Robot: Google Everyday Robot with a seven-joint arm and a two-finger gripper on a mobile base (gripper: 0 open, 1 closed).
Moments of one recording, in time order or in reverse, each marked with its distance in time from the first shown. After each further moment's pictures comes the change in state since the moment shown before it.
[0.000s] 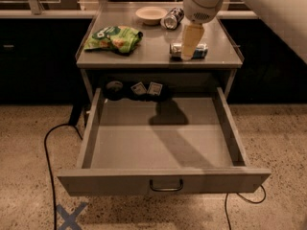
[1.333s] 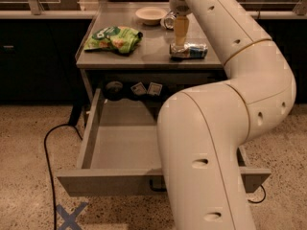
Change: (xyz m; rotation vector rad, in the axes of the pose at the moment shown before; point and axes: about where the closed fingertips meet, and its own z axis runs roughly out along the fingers) arm 0.005 -0.070 0.111 -0.101 0.185 -0.011
